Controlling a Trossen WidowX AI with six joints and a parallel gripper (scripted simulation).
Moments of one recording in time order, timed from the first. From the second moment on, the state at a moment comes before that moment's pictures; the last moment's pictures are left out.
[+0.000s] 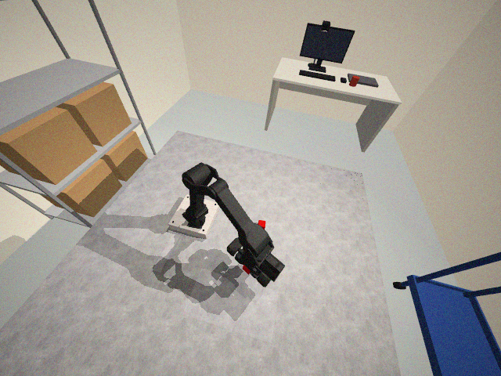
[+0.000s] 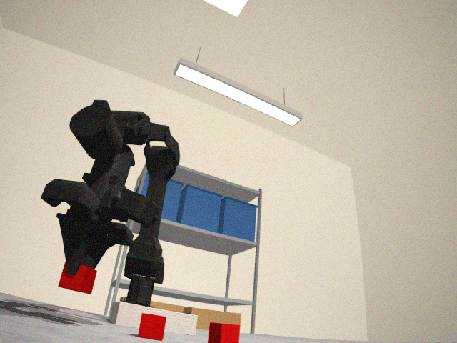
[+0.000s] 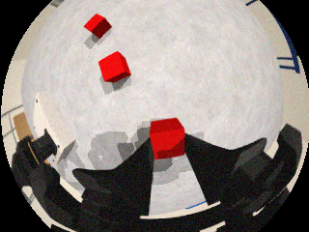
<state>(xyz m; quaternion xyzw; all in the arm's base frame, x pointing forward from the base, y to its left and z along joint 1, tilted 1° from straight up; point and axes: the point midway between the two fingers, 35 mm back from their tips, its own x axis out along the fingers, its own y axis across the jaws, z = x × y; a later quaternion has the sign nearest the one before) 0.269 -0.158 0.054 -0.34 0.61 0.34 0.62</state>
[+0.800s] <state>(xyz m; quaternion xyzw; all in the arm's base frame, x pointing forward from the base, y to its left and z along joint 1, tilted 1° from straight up) 0.268 -0.152 0.114 -0.33 0.62 0.33 0.63</state>
